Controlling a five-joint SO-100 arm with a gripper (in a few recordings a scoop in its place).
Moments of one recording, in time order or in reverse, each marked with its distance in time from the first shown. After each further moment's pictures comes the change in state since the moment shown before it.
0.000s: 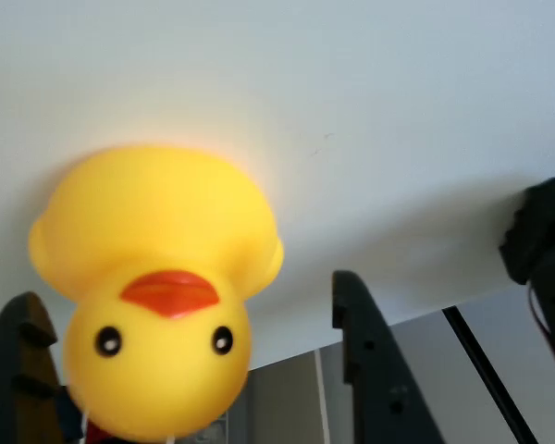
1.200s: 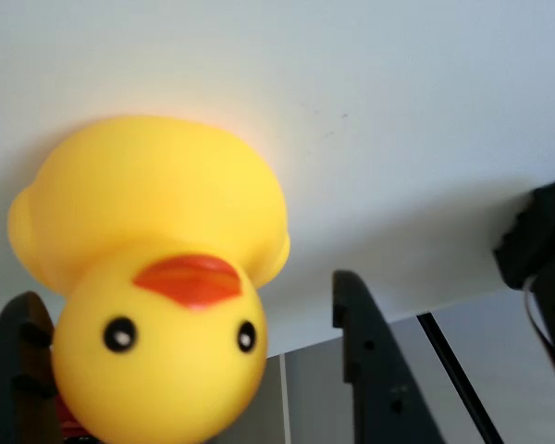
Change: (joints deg) arm -4.9 -0.8 1.1 0.0 0.0
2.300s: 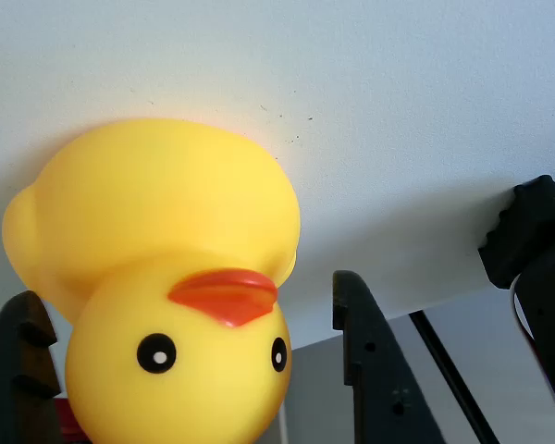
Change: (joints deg) arm -0.1 0.2 1.9 -0.2 0.0
